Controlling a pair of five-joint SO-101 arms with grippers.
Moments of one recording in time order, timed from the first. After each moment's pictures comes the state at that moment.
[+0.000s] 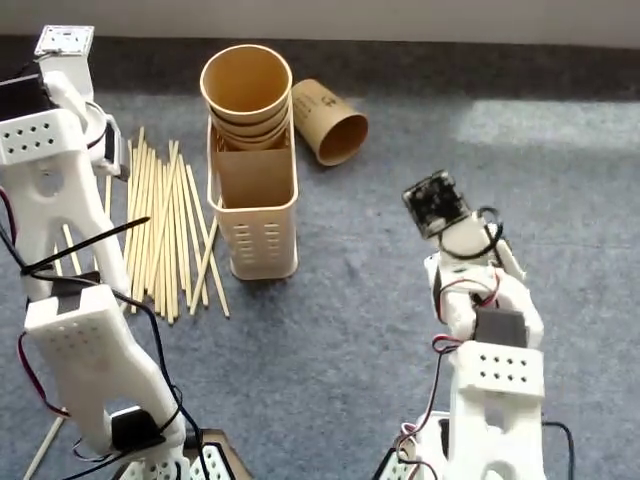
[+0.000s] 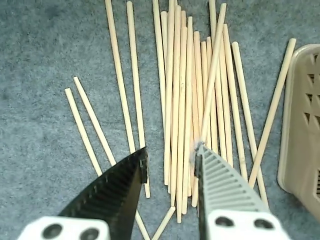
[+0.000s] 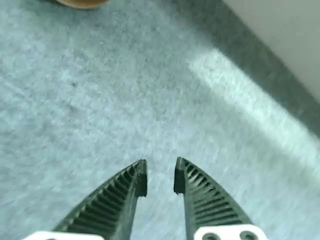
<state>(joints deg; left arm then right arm) -23.6 28.0 -47.7 101.7 -7.7 1.8 -52.5 66.2 27.6 47.1</state>
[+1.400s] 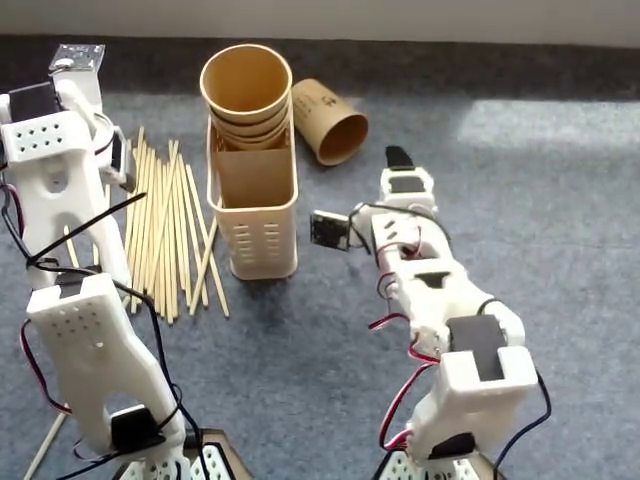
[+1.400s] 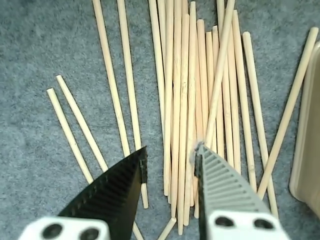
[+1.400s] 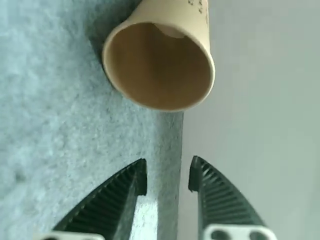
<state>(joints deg) -23.8 34.9 -47.0 98.6 -7.9 -12.5 14.1 45.4 -35.5 87.8</state>
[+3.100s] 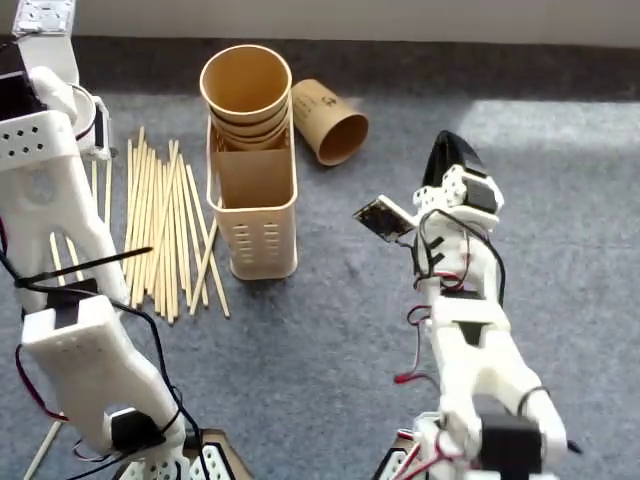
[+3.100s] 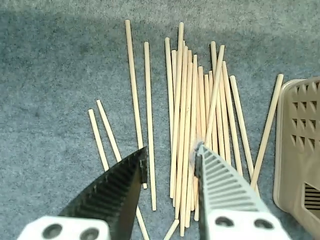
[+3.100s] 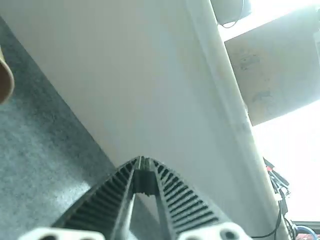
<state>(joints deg) -23.8 22.8 -50.4 100.4 -6.3 -2.9 -21.3 67.1 -44.5 59.6</state>
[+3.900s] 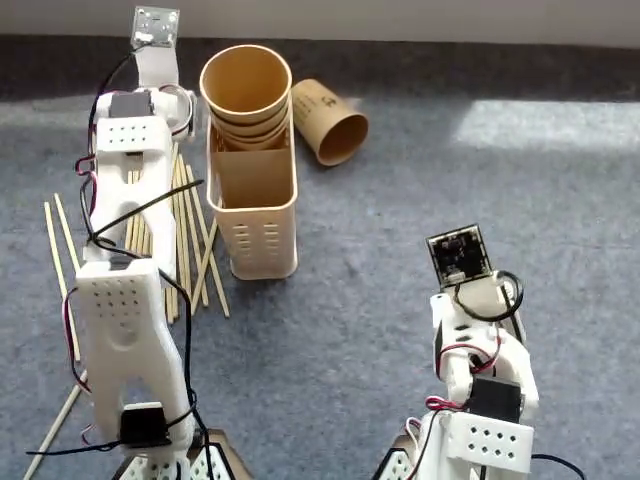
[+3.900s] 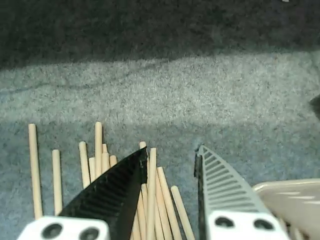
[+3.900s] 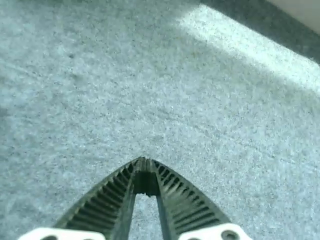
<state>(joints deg) -11.5 46.5 -47.4 63.1 -1.4 6.4 -82.3 80.5 44.9 29.1</state>
